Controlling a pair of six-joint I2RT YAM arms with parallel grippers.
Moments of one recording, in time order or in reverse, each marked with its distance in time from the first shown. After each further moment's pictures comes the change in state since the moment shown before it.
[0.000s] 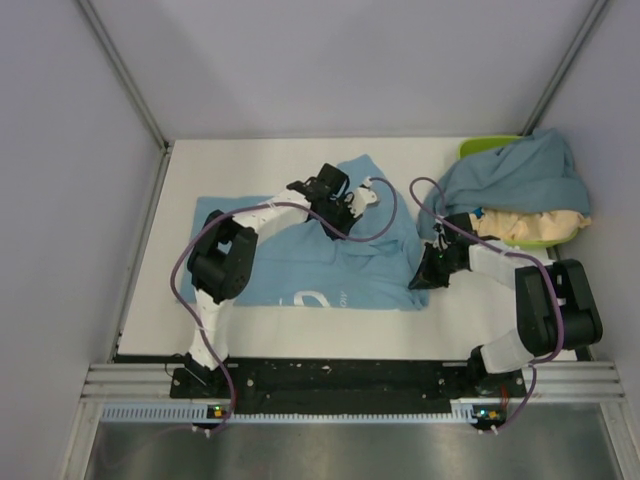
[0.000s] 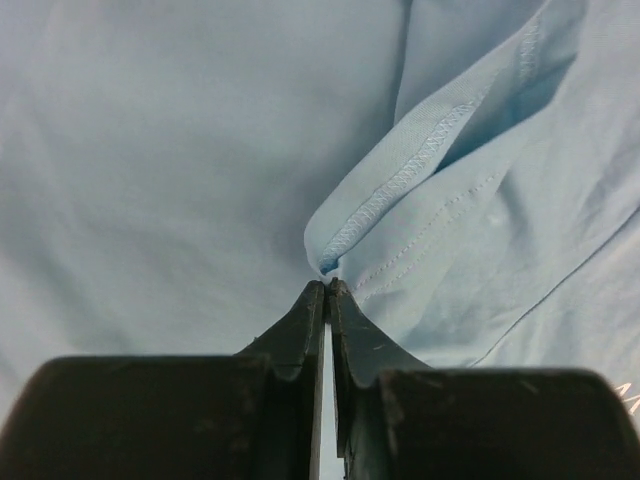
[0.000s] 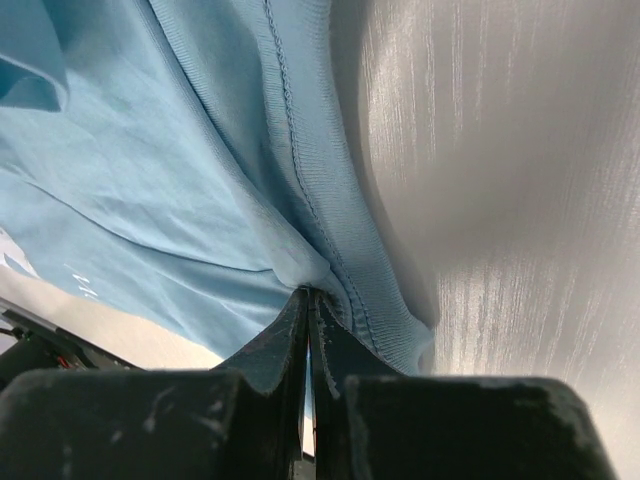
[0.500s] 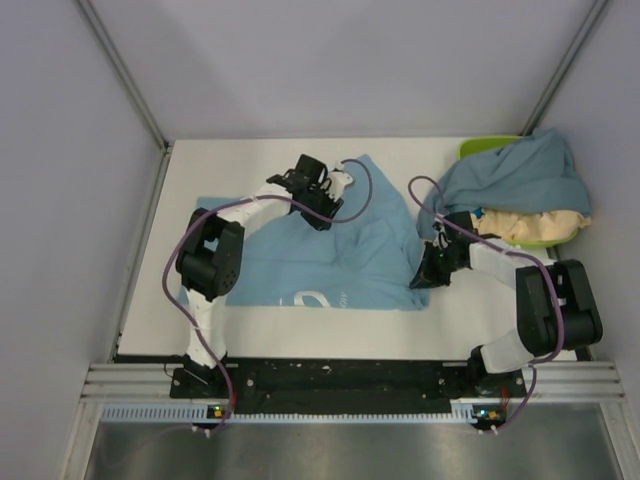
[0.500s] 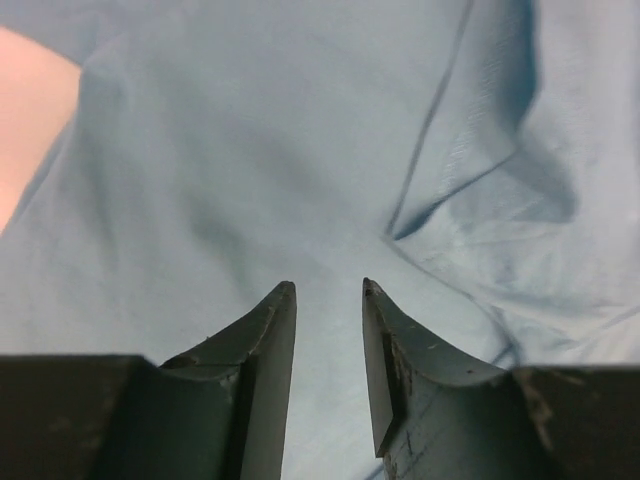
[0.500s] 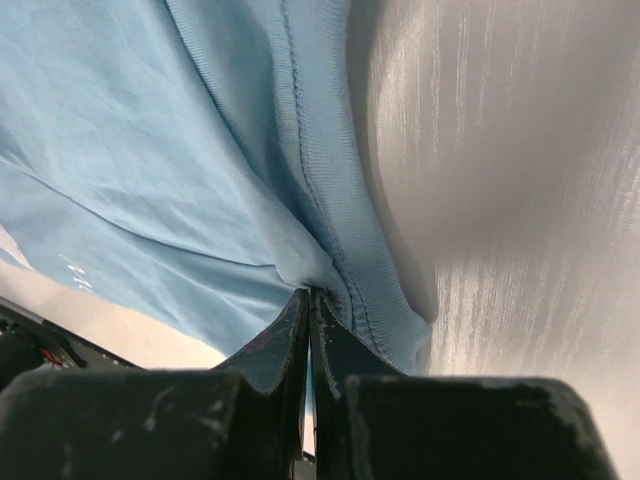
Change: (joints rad) left arm 0.110 -0.001 -0.032 0.035 -0.116 -0.152; right arm -0.003 -0.002 0.005 -0.007 -0.009 -0.027
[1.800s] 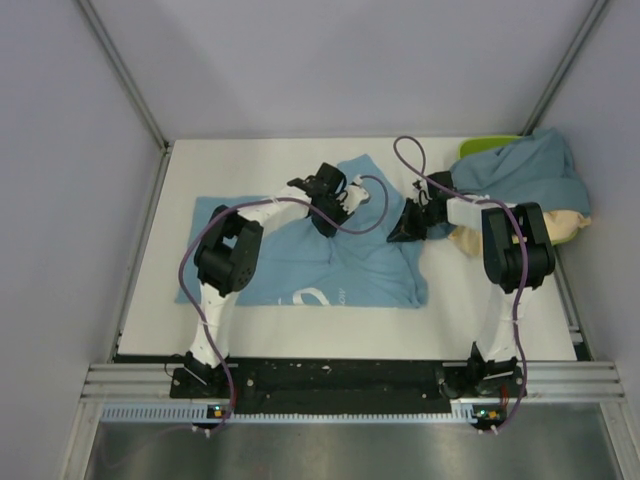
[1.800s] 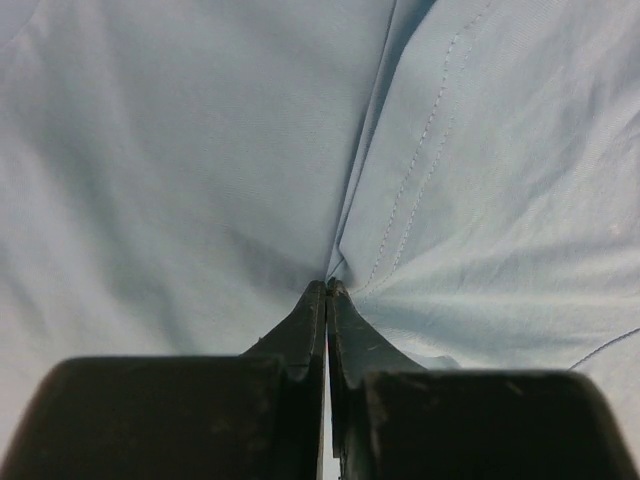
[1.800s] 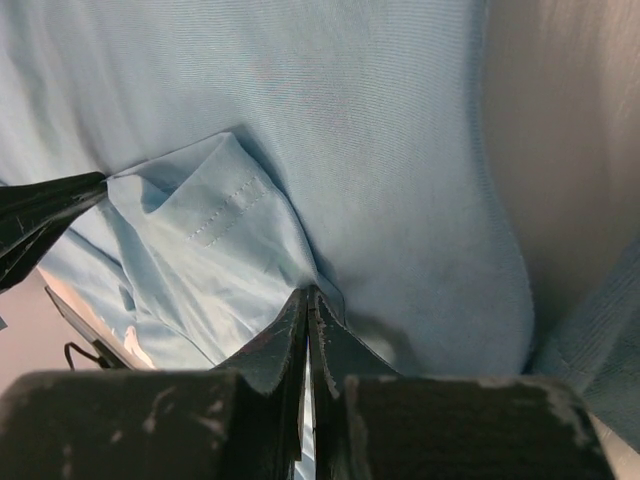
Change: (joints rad) left arm -0.073 0.091 0.090 -0.090 -0.056 0.076; right arm -0.002 0.476 0.488 0.107 -0.146 0.022
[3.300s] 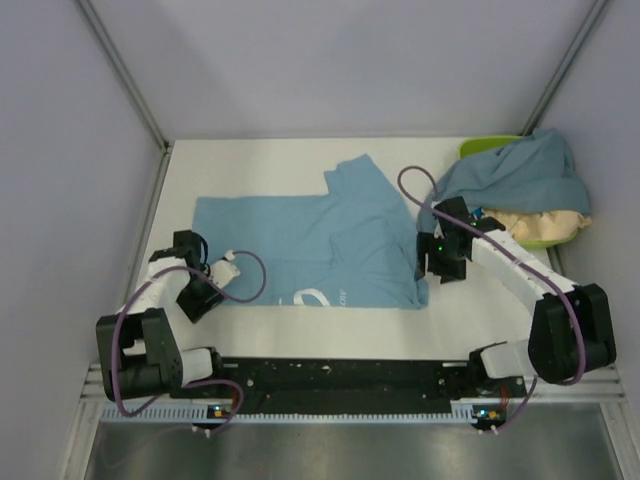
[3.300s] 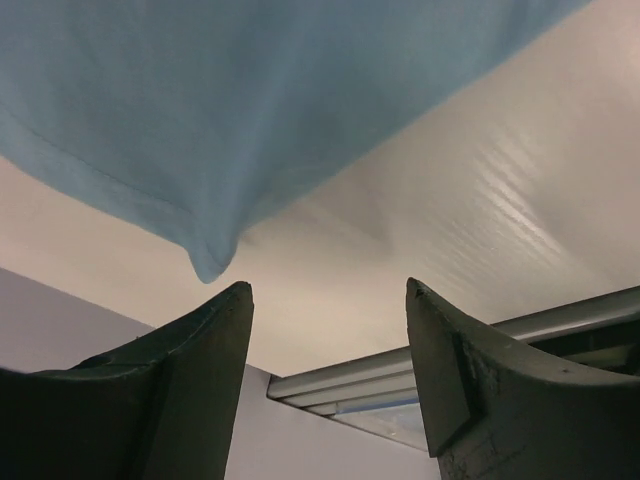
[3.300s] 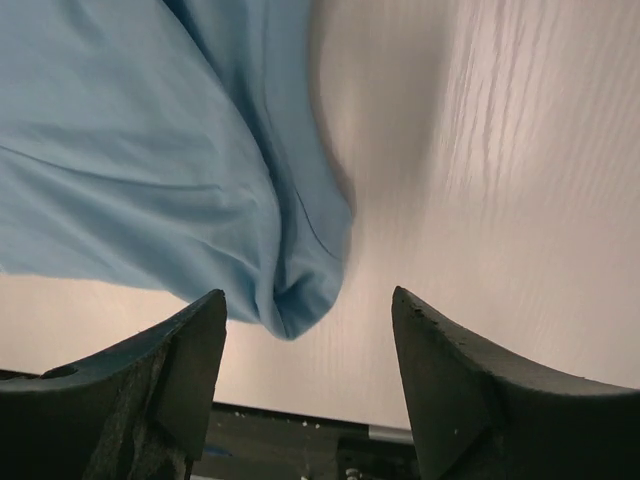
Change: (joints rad) left arm 0.722 -0.887 -0.933 -0.298 -0.279 0.583; right arm 0.120 -0.618 -0.227 -0.481 0.492 -0.144
